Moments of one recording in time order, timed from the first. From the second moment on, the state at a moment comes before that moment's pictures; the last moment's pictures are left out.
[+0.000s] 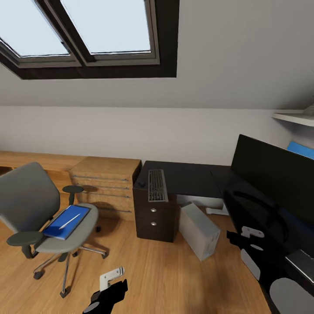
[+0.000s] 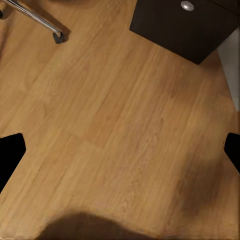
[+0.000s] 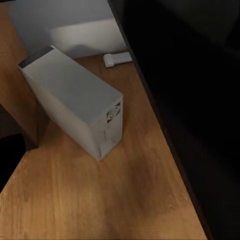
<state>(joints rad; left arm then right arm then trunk) -0.07 0.04 -0.42 -1.28 0.68 0.31 0.63 -0.63 -0.24 0.14 -0.50 -0.45 0.06 -0.19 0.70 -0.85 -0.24</state>
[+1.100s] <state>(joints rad) -0.07 0.06 -0.20 -1.29 0.68 0.31 0.62 -0.64 -0.23 0.14 -0.54 -0.45 0.06 -0.19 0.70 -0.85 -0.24</state>
